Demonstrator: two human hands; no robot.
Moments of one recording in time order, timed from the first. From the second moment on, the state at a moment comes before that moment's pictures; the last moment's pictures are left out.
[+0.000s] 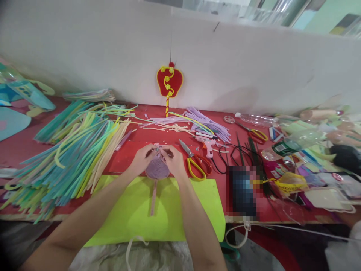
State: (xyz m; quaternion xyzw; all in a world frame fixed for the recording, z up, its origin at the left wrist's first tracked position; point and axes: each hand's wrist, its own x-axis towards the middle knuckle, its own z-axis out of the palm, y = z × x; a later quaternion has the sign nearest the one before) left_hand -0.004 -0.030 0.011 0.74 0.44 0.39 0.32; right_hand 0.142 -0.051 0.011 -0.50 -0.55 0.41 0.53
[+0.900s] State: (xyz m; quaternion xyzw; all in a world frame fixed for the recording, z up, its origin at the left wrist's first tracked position) left_hand -0.012 -0.036 0.010 0.79 0.45 0.40 0.09; right_hand 0.144 -0.047 0.008 -0.49 -0.43 0.53 0.54
